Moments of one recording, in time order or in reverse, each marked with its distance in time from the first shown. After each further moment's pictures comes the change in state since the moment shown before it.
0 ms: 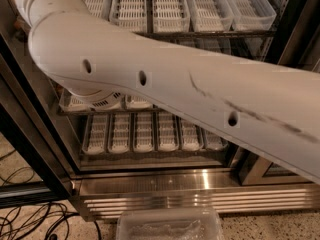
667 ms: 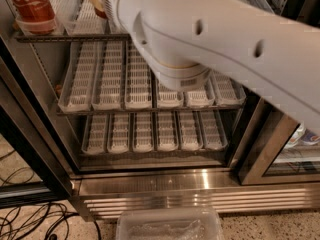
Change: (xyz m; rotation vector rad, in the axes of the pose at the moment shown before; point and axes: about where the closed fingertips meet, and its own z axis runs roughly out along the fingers) arm 0.029 -0.115 -0.041 0.023 0.171 0.016
